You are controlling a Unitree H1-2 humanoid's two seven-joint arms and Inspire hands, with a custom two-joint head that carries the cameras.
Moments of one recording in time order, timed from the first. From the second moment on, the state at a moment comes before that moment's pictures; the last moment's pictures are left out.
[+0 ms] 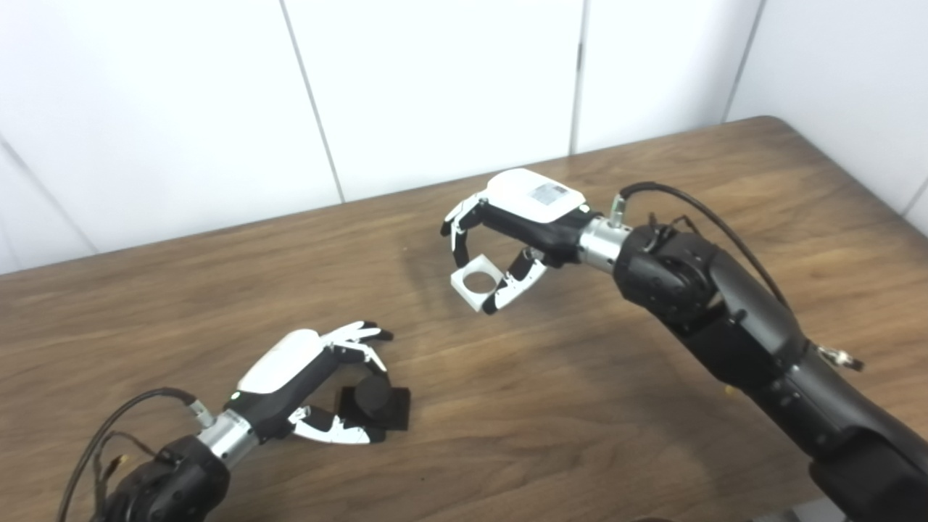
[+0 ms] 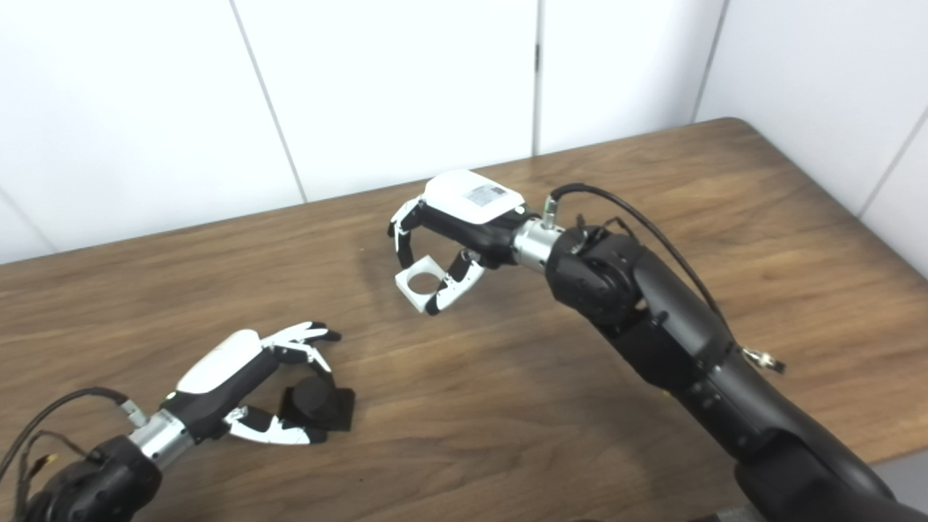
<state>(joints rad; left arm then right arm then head) -0.32 0.45 -0.43 0.11 0.43 -0.29 -0.29 -0.52 -0.50 0.36 -0.16 -0.61 -0.01 0.43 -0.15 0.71</state>
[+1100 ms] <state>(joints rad) -0.36 0.39 -0.46 0.12 0.47 -0.21 -0.29 -0.46 -0.42 0.35 -0.34 -0.50 -0.01 0.54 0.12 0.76</state>
